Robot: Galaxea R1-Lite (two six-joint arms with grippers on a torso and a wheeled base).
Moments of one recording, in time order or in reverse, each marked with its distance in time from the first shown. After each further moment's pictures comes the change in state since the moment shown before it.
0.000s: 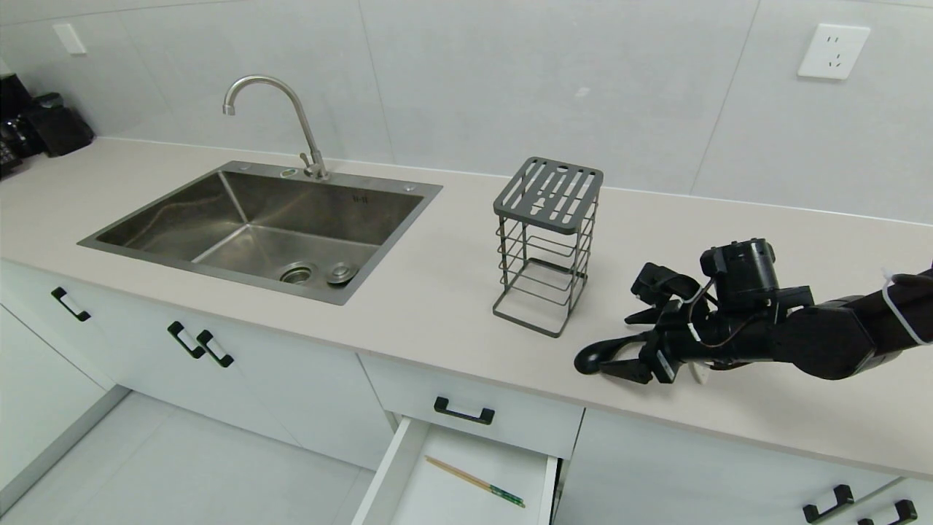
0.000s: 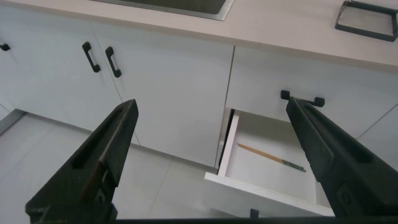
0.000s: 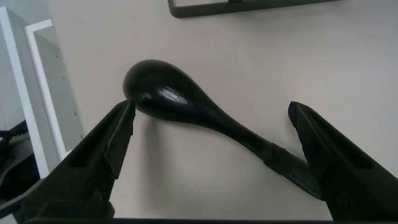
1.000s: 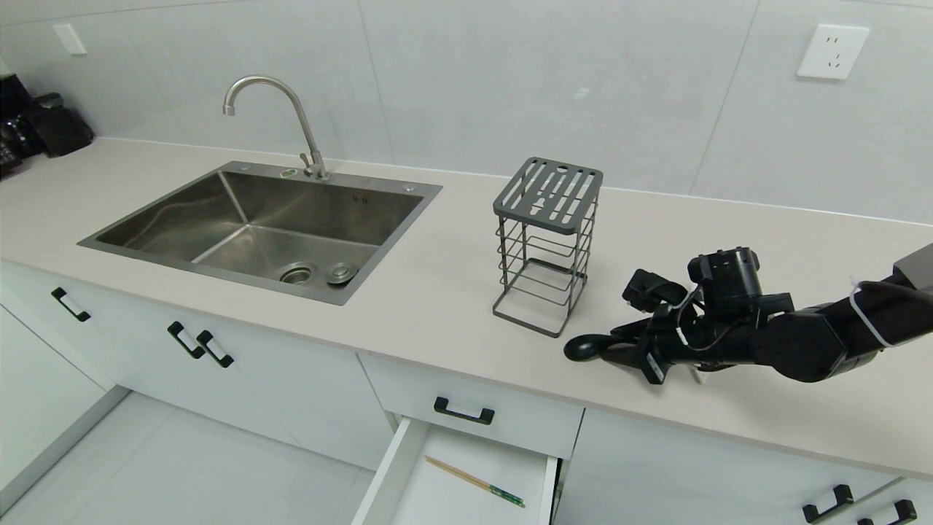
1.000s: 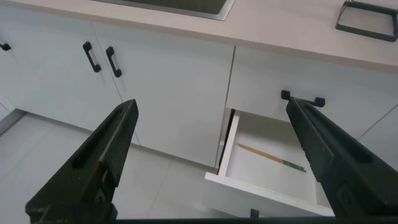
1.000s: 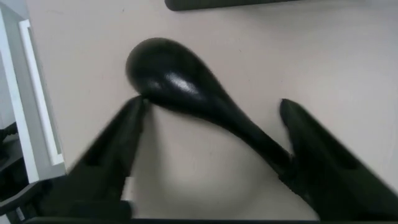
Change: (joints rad) left arm 0.000 0.000 0.000 0.000 0.000 0.000; right arm -0.001 0.070 -0.018 -0.045 0.000 -0.017
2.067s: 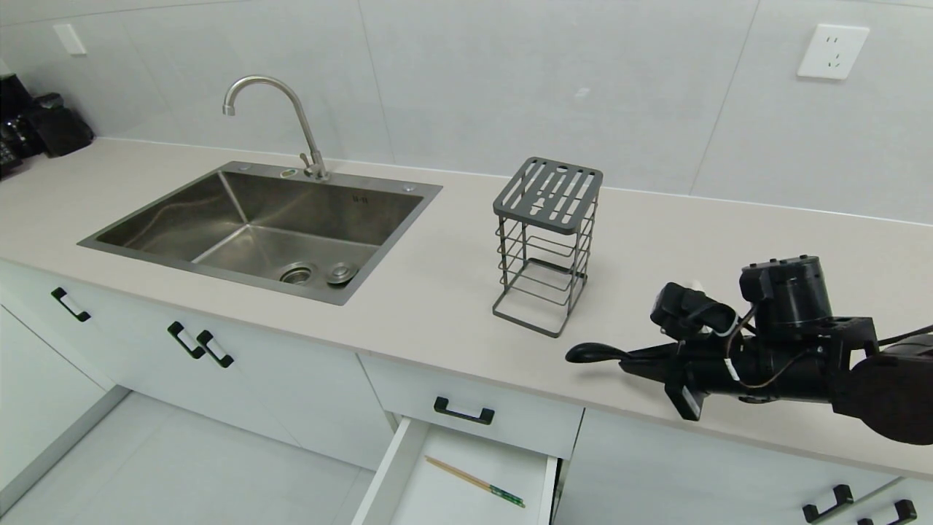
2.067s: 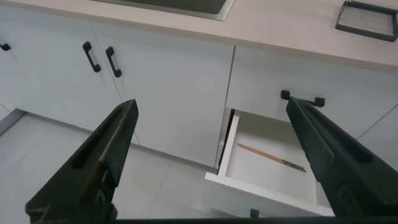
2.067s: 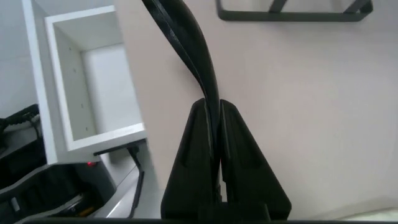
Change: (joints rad) left arm 0.000 0.000 0.000 0.000 0.000 0.000; right arm 0.075 -0.259 0.281 -0.103 -0.016 -0.042
